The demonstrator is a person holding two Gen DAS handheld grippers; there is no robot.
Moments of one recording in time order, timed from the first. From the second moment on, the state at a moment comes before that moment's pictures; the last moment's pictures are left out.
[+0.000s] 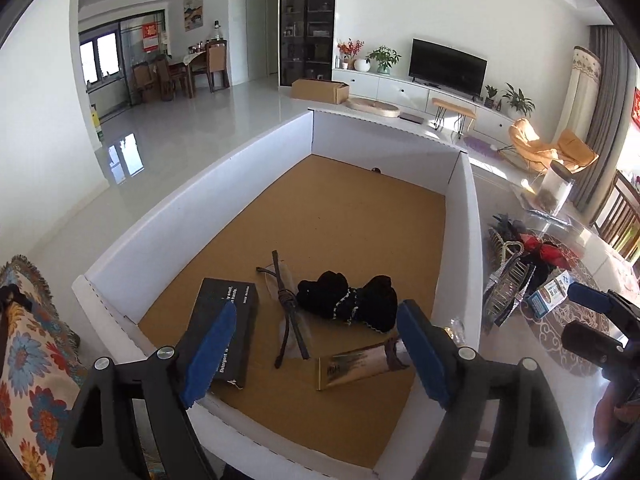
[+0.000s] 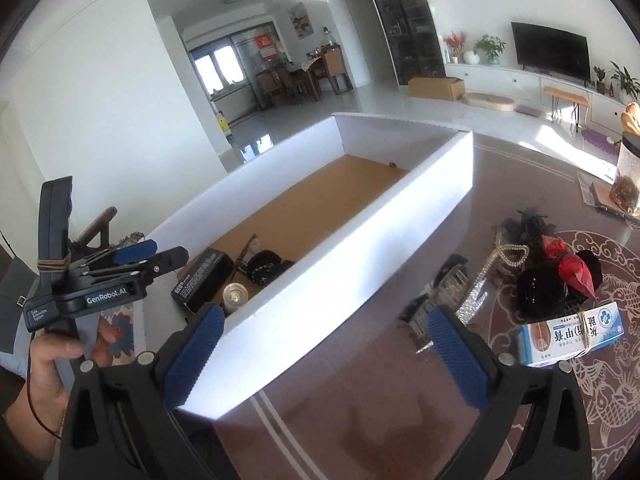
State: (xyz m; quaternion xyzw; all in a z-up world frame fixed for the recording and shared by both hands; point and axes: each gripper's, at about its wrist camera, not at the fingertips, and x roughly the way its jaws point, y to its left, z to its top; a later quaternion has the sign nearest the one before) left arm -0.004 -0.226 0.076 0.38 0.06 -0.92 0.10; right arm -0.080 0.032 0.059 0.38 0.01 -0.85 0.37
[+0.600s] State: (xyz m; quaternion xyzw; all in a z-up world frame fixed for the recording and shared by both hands) left arm -0.027 0.016 -0.014 0.48 0.02 -0.87 -0.11; right arm -0.052 0.275 -0.041 0.45 0.02 -0.89 0.08
